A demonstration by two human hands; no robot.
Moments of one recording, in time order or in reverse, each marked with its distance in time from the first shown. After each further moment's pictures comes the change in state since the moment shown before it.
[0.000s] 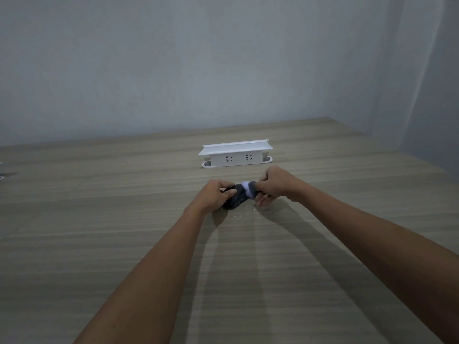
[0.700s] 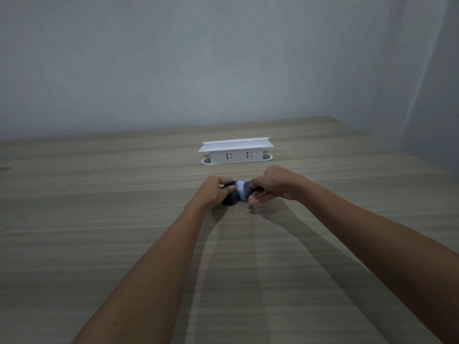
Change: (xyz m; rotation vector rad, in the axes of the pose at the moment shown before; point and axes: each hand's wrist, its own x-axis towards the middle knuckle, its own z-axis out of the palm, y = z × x) left_hand 0.007 -0.006 0.000 0.015 0.043 0.004; right_hand -0.007 -0.015 0.008 0.184 -0.028 0.154
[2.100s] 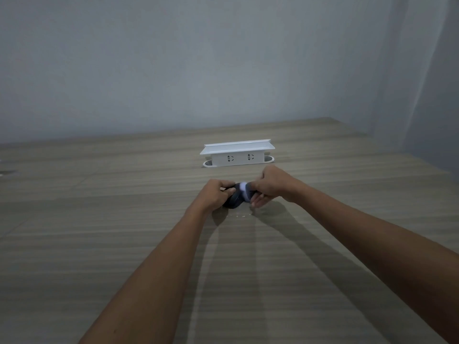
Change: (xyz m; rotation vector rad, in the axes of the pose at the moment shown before) left_hand -0.007 0.005 0.000 -0.093 -0.009 -0.043; right_hand 0.004 -0.003 0.008 -0.115 0.053 -0.063
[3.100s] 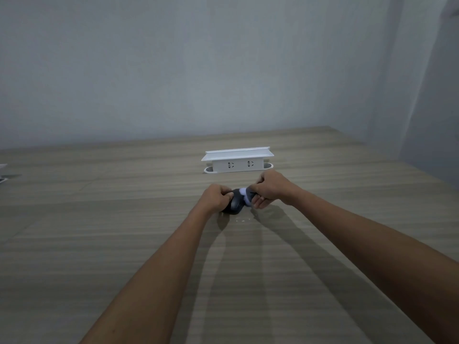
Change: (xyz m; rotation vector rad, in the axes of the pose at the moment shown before) left_hand 0.000 0.003 -0.003 0.099 0.004 -0.083; right_hand 0.000 -0.001 -0.004 -0.073 0.063 -0.100
